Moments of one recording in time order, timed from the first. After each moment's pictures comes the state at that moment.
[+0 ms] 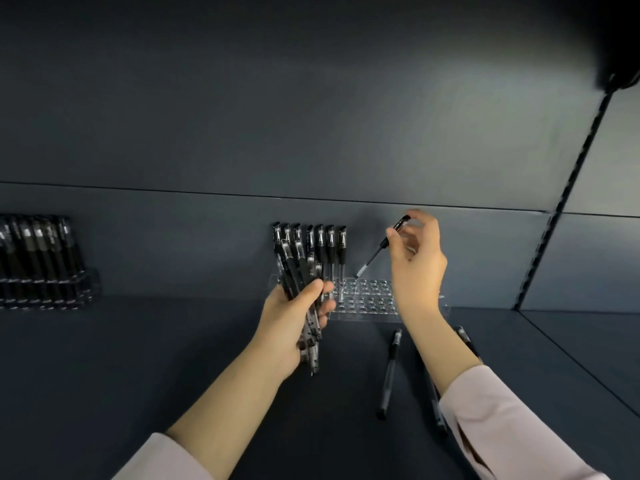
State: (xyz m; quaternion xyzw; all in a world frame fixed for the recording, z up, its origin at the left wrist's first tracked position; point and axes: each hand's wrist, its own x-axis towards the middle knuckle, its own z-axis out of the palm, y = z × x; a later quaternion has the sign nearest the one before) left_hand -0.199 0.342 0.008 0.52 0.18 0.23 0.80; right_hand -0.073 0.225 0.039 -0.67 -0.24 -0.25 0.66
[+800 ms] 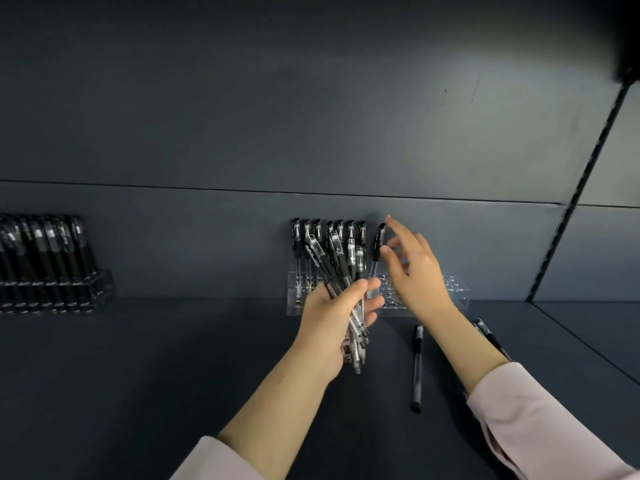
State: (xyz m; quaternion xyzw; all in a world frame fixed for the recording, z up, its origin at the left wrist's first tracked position) left_hand -0.200 0.329 0.012 0.52 0.12 0.18 0.83; right_hand -0.063 0.236 0.013 -0.78 -0.36 -0.24 0.46
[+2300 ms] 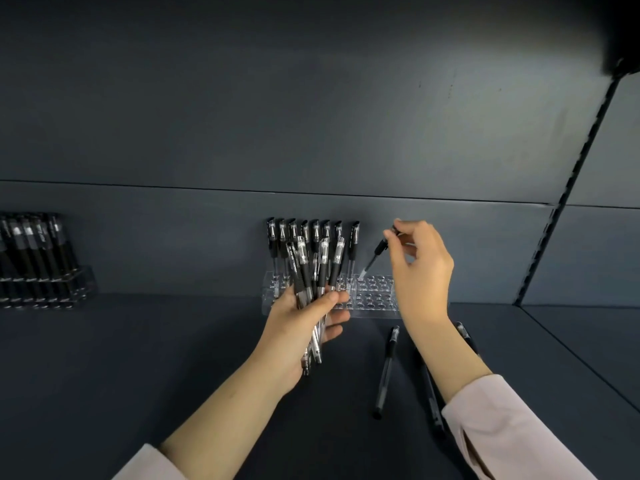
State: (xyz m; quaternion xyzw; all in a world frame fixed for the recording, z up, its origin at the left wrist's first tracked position) left_hand -0.205 0.323 0.006 0.57 0.14 0.20 0.78; right_hand -0.075 0.214 0.029 -0.67 -0.31 -0.38 0.55
